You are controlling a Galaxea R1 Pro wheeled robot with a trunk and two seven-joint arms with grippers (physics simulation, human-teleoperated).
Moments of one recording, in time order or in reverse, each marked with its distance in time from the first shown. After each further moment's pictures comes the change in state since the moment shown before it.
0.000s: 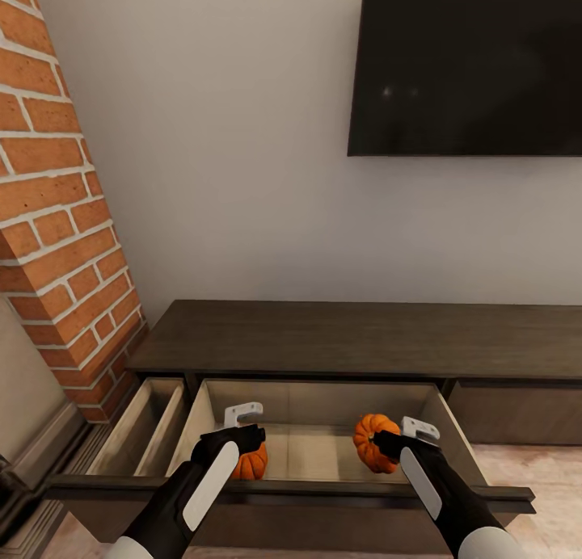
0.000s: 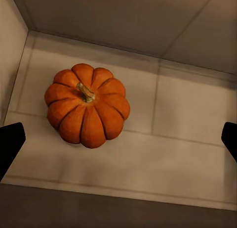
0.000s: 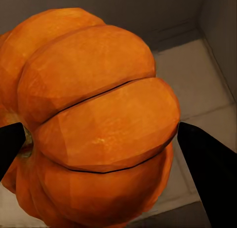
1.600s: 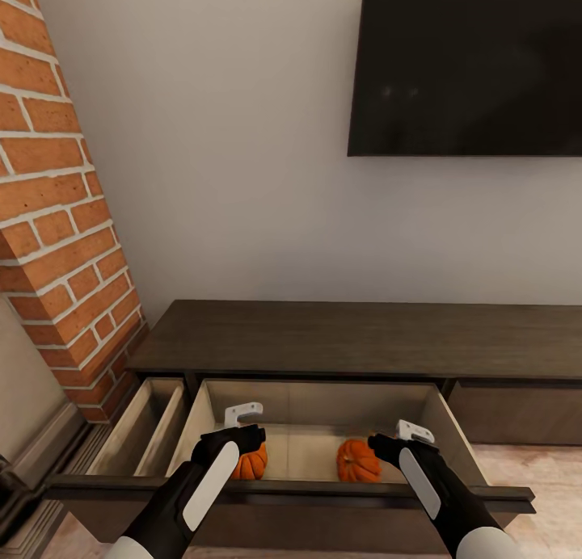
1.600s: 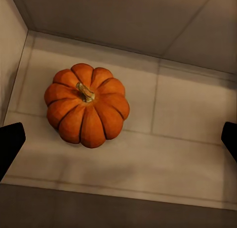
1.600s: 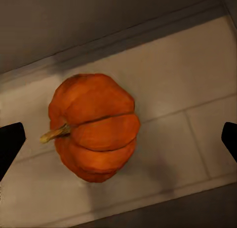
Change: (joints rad) left arm 0.000 0.000 -0.002 0.000 0.001 0.000 0.000; right arm -0.001 0.008 -0.006 0.016 -0.032 0.036 0.043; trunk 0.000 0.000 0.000
